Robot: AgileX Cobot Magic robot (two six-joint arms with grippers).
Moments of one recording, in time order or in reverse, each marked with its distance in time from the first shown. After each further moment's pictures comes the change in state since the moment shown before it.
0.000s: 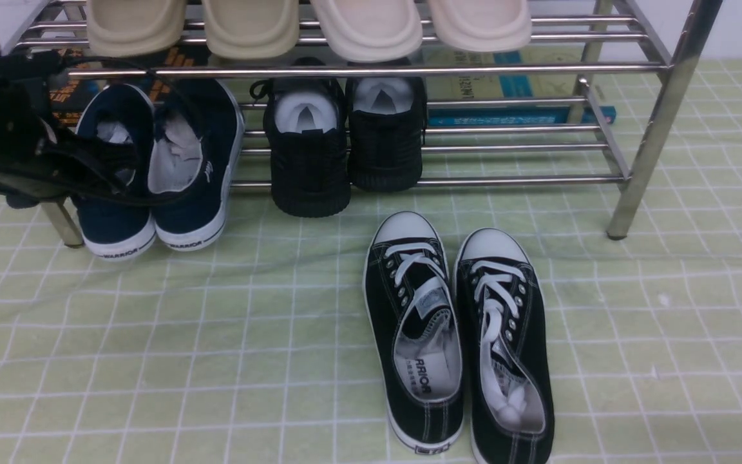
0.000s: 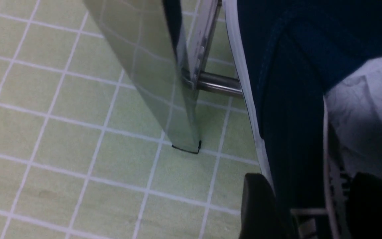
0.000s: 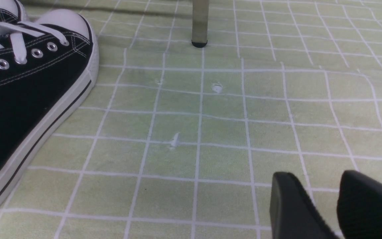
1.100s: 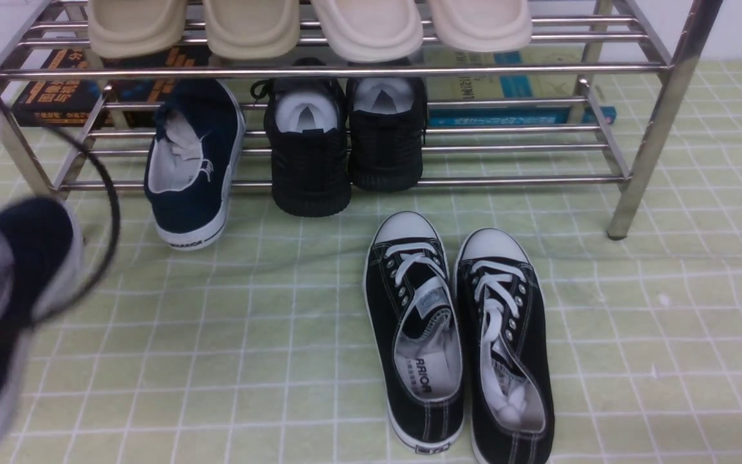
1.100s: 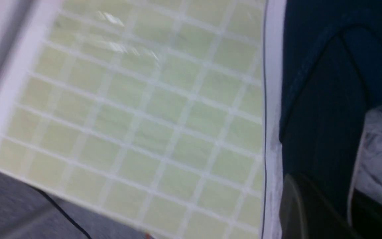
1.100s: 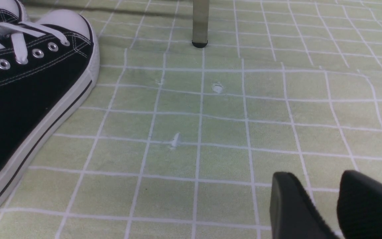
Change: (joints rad) right arm 0.000 0.000 0.000 -0.001 0.000 0.000; left arm -0.005 -0.680 0.190 -0.174 0.838 0.063
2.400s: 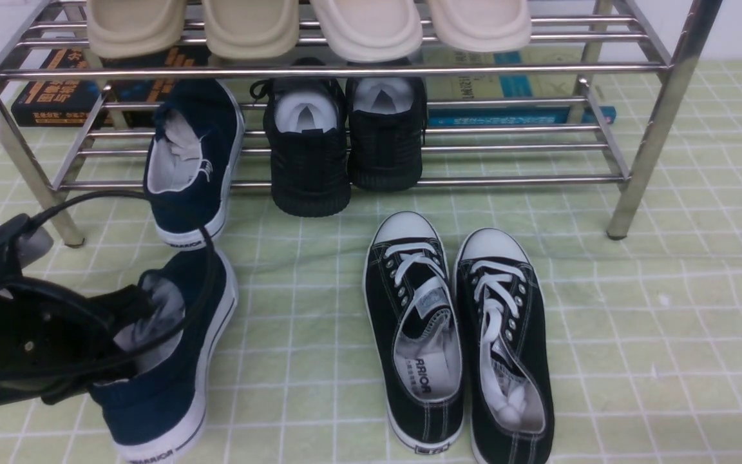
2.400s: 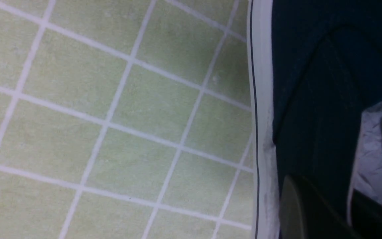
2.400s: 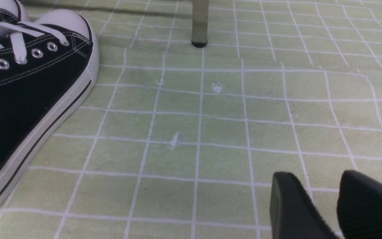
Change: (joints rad) right arm 0.000 0.000 0.000 0.000 0.000 0.000; left arm 0.000 0.197 0.330 -0.486 -0.593 0.155
